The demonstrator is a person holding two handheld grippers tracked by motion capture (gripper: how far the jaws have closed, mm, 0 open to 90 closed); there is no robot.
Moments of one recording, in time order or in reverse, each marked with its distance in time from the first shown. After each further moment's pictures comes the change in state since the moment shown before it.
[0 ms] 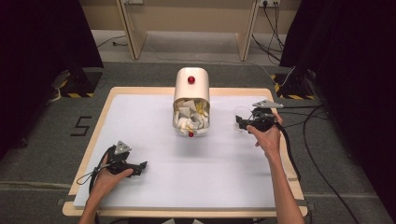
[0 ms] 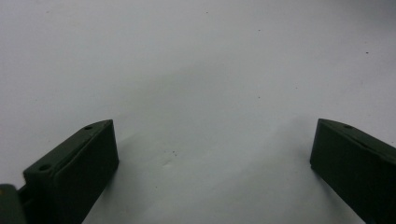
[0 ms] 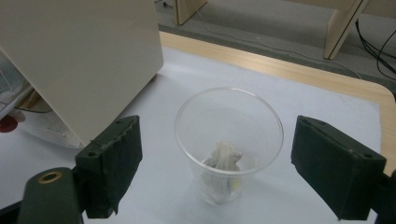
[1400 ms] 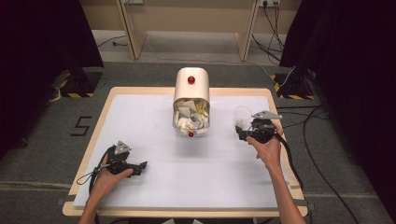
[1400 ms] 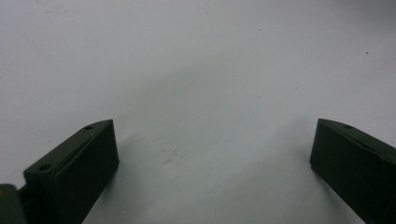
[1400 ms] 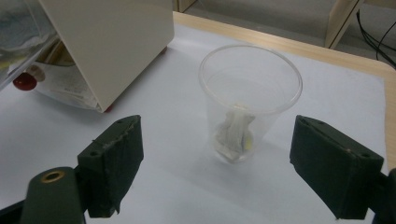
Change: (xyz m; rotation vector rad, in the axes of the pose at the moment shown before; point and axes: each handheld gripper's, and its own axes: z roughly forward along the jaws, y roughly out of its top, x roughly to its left) left arm 0.000 0.000 0.000 0.000 0.000 0.000; right arm 0.017 -0.026 -0.017 0.033 -0.007 -0.016
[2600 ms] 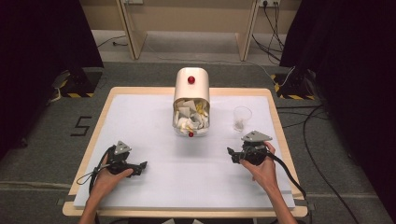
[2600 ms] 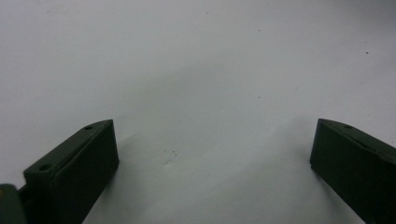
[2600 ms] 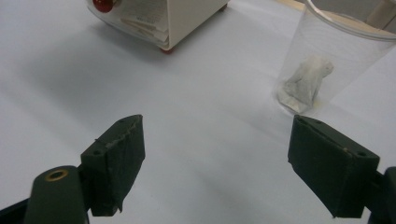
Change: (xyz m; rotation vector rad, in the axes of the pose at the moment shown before) left arm 0.000 0.000 0.000 0.000 0.000 0.000; right arm 0.043 -0.046 -0.011 0.039 0.085 -0.128
